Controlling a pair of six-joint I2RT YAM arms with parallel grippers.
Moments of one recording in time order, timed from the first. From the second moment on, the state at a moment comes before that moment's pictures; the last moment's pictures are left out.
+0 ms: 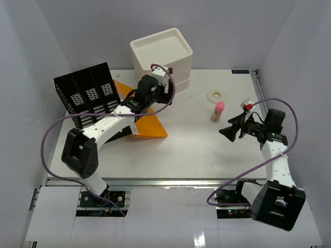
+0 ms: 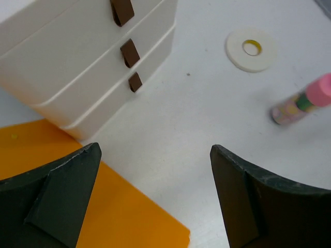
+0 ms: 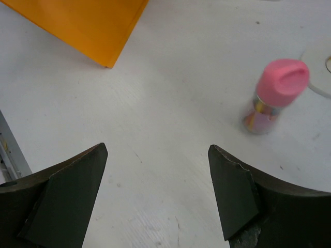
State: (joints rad) left arm -0.61 1.67 1.37 -0.07 -0.14 -0.10; right arm -0.28 1.04 0.69 -0.35 -1.14 -0.50
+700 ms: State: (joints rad) left arm -0.58 0.62 0.58 -0.04 0.10 -0.48; right arm 0.52 1.90 1.50 -0.06 -0.23 -0.05
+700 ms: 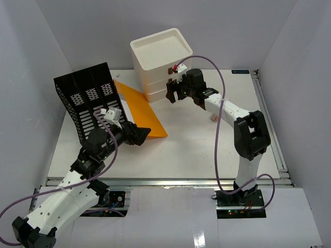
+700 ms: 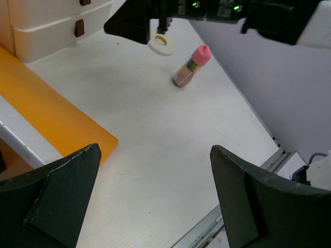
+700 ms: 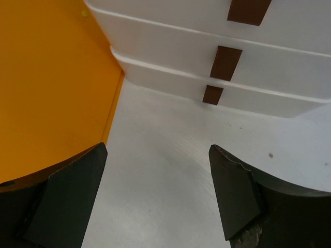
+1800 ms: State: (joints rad) left arm -0.58 0.43 0.53 -0.19 0.09 -0.64; right arm 0.50 2.22 1.73 0.20 -0.11 -0.03
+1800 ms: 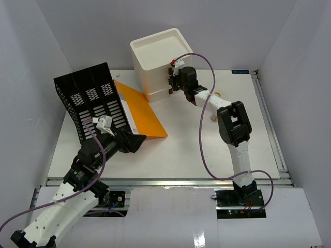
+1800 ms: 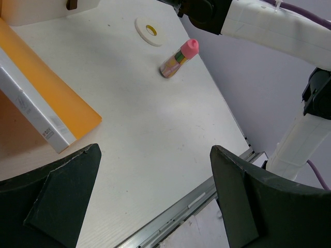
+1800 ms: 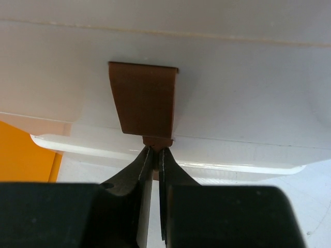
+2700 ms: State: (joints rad) left arm -0.58 0.63 0.56 -0.07 0.21 -0.64; right arm 0.45 1.56 1.08 0.14 -0.51 -0.32
